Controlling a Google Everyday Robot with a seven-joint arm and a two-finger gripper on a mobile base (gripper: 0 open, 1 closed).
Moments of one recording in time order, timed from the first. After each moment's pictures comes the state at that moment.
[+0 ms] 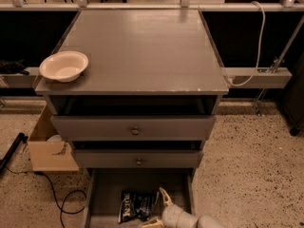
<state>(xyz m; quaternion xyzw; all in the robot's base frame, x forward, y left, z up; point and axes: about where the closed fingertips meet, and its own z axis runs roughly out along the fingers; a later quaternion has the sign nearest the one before) 0.445 0.004 0.290 -0.37 0.70 0.31 0.52</state>
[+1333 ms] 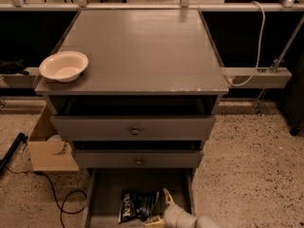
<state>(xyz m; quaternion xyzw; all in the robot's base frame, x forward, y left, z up) 0.465 -0.011 0.234 -0.38 0.73 0.26 0.51</state>
